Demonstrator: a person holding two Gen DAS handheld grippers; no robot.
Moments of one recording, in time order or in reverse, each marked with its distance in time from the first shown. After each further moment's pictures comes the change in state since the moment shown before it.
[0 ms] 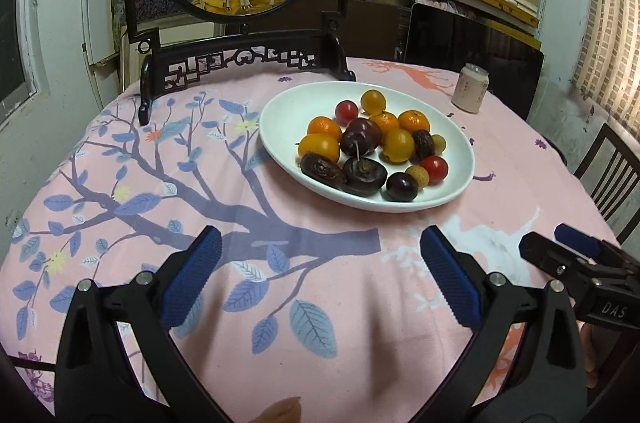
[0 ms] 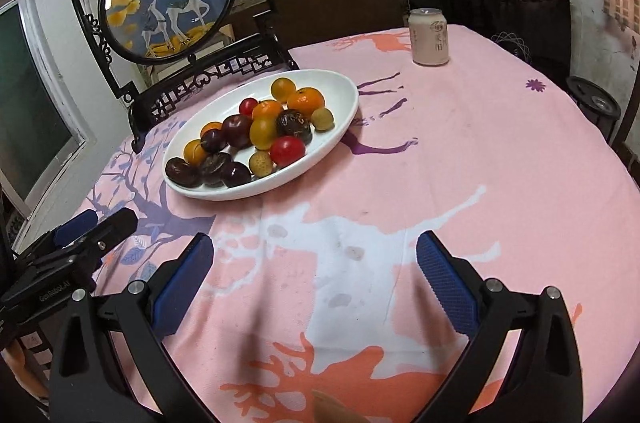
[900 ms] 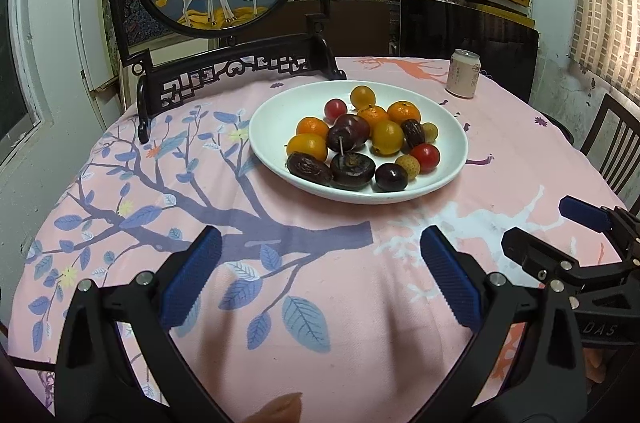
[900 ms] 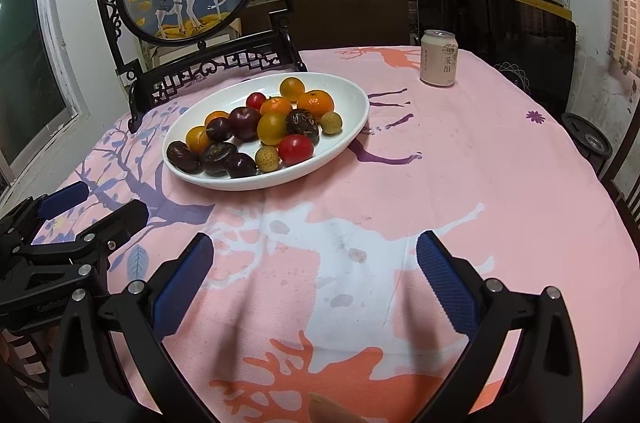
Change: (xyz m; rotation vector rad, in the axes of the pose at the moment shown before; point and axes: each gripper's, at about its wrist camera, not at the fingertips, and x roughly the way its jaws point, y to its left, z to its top) left arm -0.005 -0.017 -0.005 0.086 -0.017 0.029; right arm 0.000 0.019 -0.005 -0.121 -0.021 -0.056
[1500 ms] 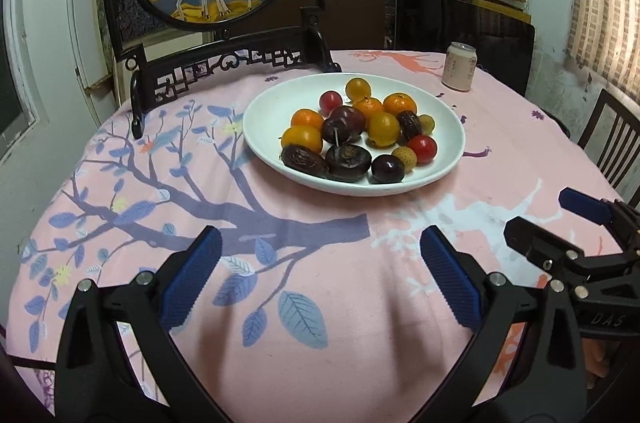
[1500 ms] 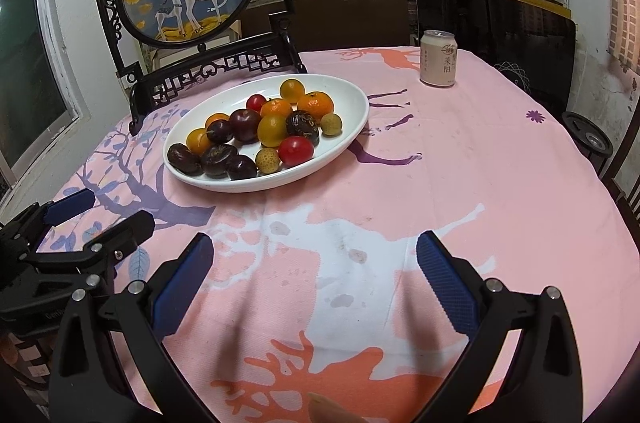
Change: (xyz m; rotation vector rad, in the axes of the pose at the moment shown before) left arm 0.004 -0.002 -0.002 0.012 0.022 -0.015; right arm -0.001 -0.002 0.000 0.012 -0.005 0.004
